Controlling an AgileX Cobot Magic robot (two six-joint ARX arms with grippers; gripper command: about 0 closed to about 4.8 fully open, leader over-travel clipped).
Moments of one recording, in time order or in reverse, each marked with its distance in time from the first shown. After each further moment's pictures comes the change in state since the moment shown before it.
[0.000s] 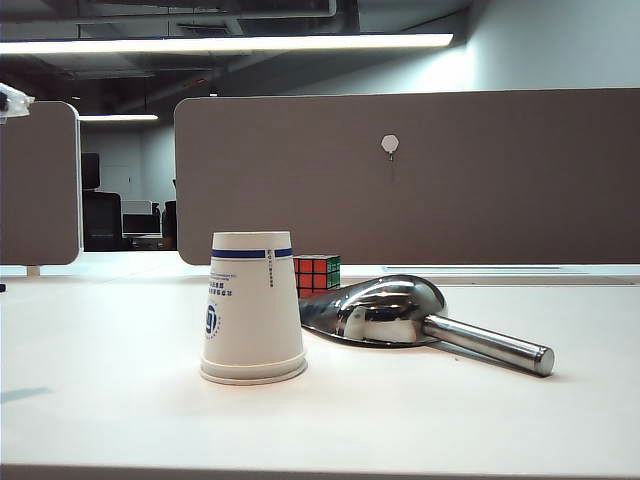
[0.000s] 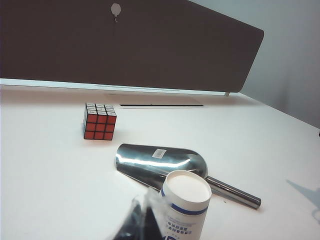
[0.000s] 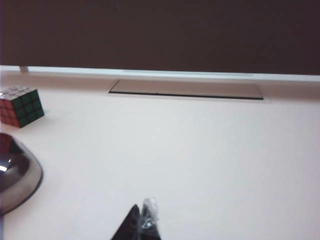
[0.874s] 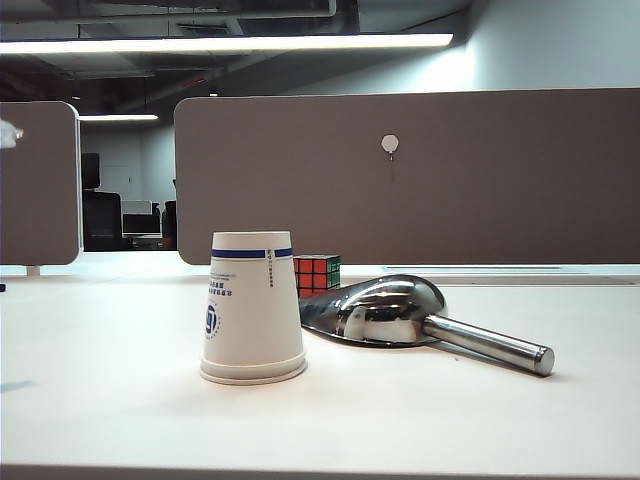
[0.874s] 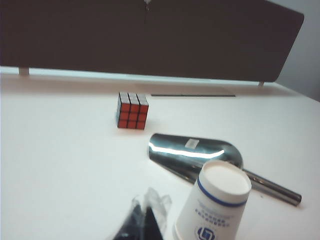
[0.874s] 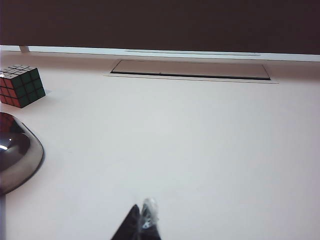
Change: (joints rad) left arm 0.000 0.000 0.000 -0.056 -0.103 0.066; right arm 0.000 0.000 0.000 -0.060 -0.009 -0.001
